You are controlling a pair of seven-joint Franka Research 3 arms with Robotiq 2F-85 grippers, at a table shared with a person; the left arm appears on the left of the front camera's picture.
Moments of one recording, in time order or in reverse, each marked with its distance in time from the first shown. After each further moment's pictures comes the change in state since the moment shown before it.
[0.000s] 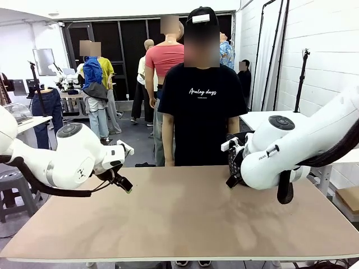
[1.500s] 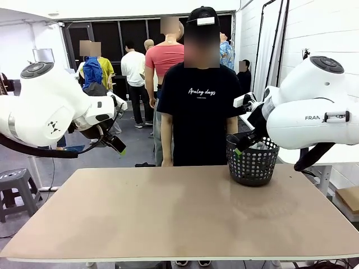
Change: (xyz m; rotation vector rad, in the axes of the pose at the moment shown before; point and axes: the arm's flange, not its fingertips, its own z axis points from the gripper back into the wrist) left arm 0.045 -0.024 0.175 0.065 -0.108 -0.063; right arm 0.020 0.005 0.171 -0.001 -0.136 0.014
